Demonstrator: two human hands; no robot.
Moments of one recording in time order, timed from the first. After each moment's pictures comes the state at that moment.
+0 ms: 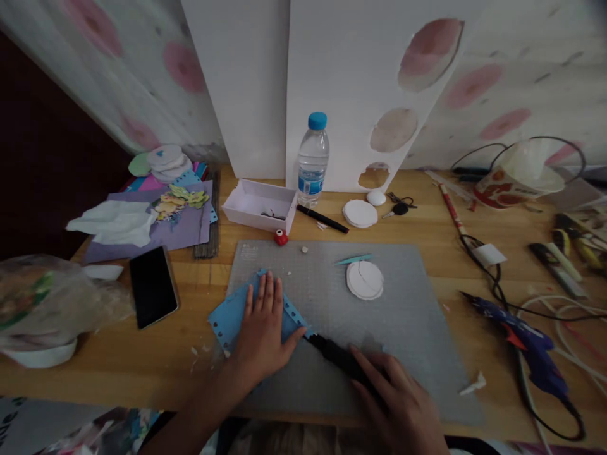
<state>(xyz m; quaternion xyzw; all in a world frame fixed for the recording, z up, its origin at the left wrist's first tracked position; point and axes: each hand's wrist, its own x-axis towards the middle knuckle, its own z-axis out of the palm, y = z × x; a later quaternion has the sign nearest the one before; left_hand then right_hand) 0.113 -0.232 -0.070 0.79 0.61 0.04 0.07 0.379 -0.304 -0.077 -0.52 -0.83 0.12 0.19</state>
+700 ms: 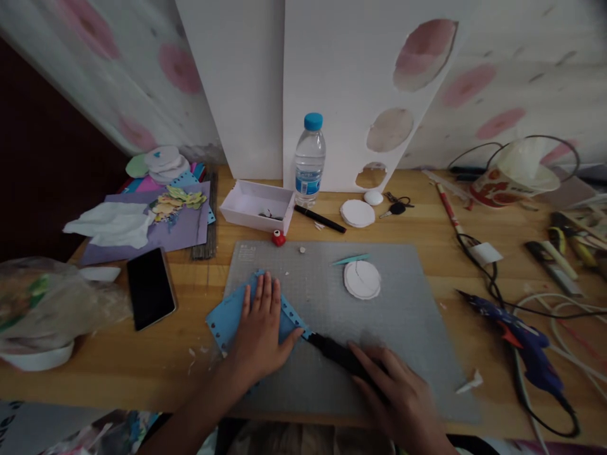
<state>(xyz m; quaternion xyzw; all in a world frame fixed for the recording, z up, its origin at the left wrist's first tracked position) 0.111 -0.232 -0.069 0.79 0.60 0.03 0.06 0.385 -0.292 -0.073 -0.50 -0.83 0.14 0.19</state>
